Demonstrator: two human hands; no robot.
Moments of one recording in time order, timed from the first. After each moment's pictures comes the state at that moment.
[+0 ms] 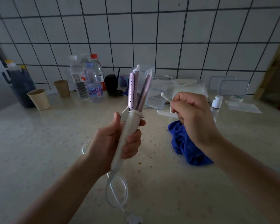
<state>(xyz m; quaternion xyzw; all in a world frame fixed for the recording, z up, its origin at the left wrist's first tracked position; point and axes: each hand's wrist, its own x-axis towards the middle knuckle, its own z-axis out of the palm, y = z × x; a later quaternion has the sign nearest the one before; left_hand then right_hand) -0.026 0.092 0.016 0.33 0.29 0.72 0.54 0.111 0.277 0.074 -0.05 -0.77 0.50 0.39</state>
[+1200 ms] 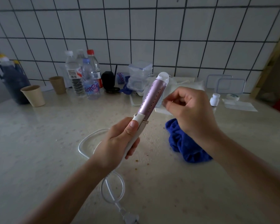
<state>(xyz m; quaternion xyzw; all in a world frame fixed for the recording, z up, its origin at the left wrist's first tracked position) -0.004 0.101 0.013 0.44 0.62 0.62 0.20 0.106 0.291 0.064 -0.09 -0.81 0.40 0.41</state>
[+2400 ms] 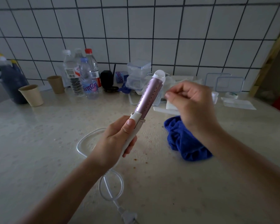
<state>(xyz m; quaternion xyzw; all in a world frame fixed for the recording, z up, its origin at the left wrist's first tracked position) -0.008 0.102 0.010 0.45 0.62 0.62 0.18 0.107 0.291 0.069 -0.08 -0.77 0.45 0.44</state>
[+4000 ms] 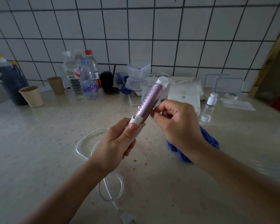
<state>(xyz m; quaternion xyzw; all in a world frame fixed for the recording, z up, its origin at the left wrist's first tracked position) -0.001 0.101 0.012 0.44 0.65 0.61 0.15 0.102 0.274 0.040 -0.08 -0.84 0.36 0.40</state>
